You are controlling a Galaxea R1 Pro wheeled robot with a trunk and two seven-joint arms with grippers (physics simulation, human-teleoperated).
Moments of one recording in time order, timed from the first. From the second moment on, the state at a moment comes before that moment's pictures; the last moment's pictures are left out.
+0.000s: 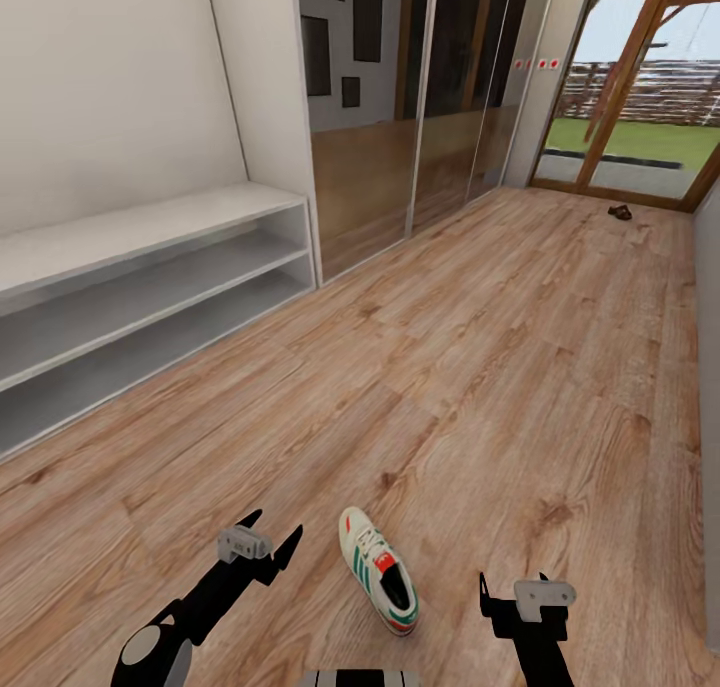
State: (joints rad) left arm -0.12 -0.01 0.06 -1.26 0.11 -0.06 -0.54; right arm 0.02 -0.02 0.07 -1.23 0.11 -0.04 -0.25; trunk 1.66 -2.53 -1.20
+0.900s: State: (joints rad) left arm -0.12 -0.02 0.06 -1.25 0.10 -0.06 -0.54; right arm 0.02 -0.02 0.07 -1.23 0.11 -0.04 -0.26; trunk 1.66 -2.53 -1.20
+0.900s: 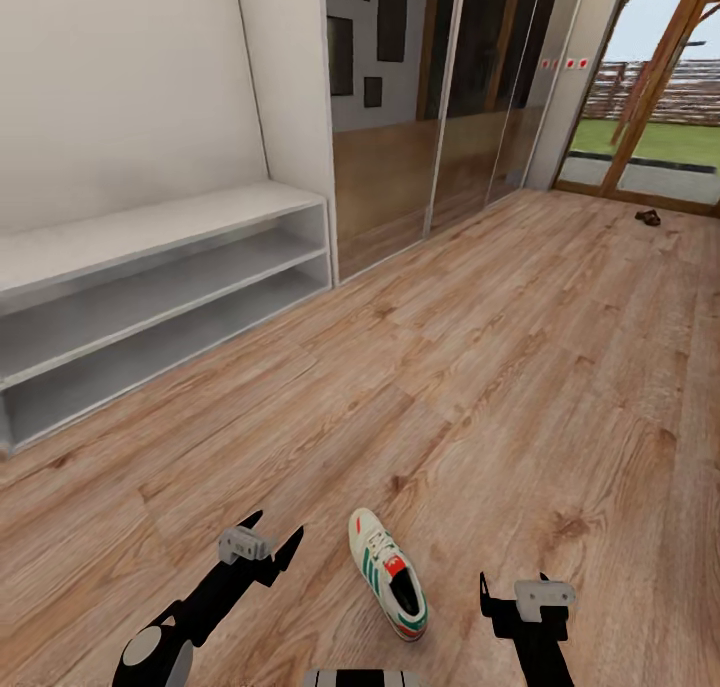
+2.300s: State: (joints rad) left arm -0.12 -0.02 0.06 -1.25 0.10 -0.06 -0.54; right arm 0.02 -0.02 0.07 -1.23 0.11 -0.04 -0.26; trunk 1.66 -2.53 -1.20
